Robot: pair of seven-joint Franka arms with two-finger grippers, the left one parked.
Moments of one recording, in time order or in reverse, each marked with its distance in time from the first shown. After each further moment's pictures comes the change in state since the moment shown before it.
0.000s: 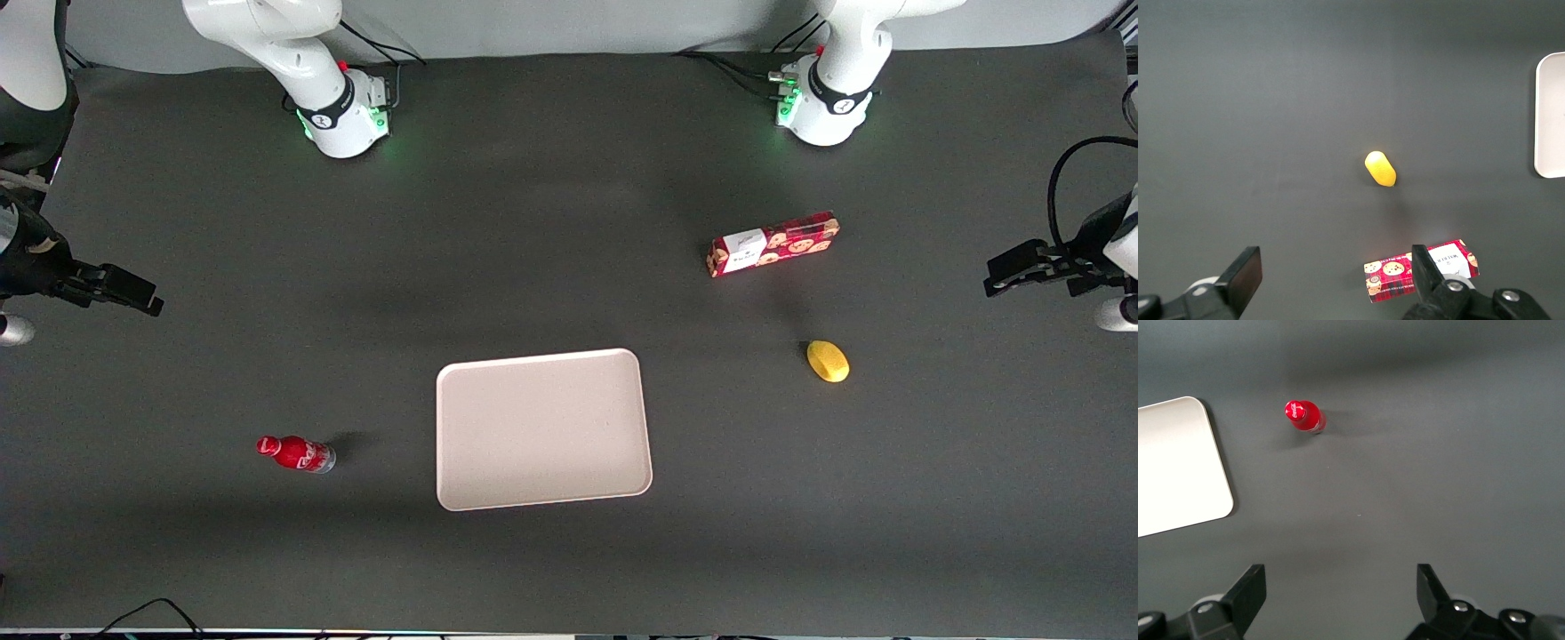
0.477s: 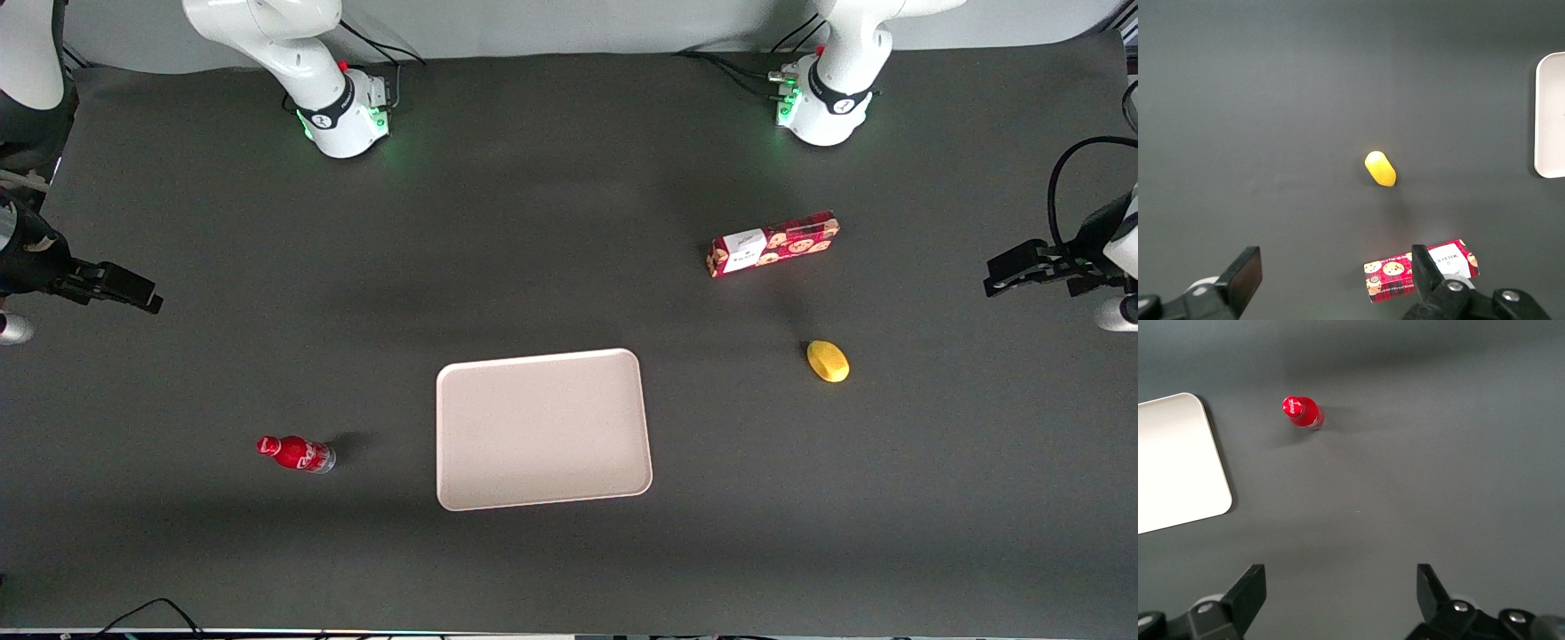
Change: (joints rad) arm 0.000 0.000 -0.003 0.003 0.000 -0.014 0.000
